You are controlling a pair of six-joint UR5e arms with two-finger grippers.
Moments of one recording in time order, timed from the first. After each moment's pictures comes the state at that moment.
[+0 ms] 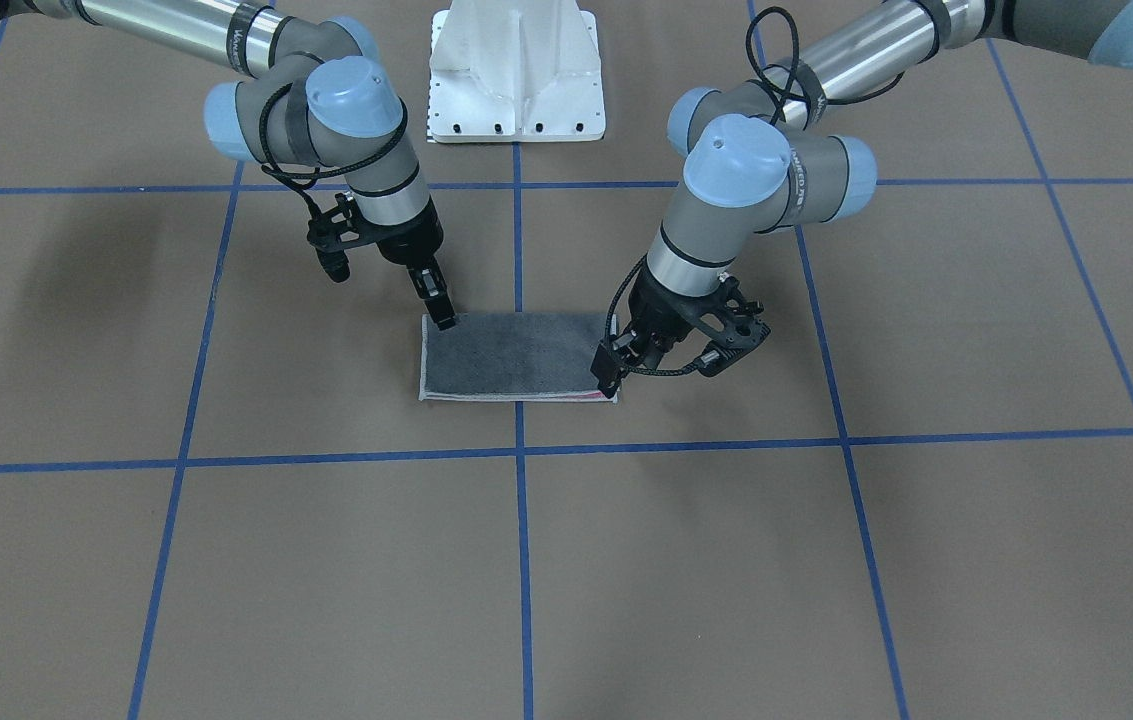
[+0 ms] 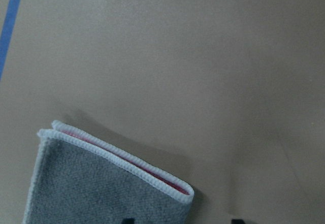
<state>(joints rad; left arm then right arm) -0.65 -2.21 -1.50 -2.00 -1.88 -1.84 0.43 -1.06 1.66 -1.25 1.71 2.51</state>
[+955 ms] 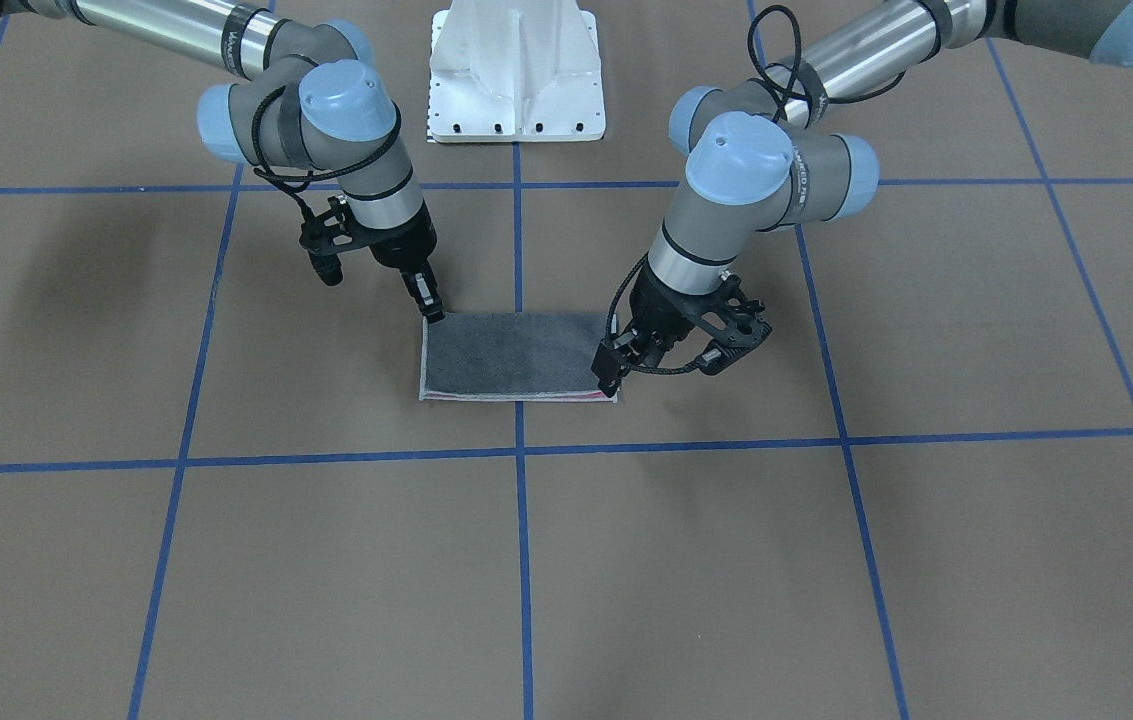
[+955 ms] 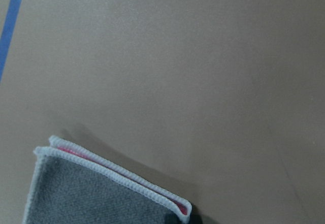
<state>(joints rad) -0.65 -2.21 -1.51 -2.00 -1.88 -1.84 0.44 -1.07 1.67 -1.25 1.72 2.50</state>
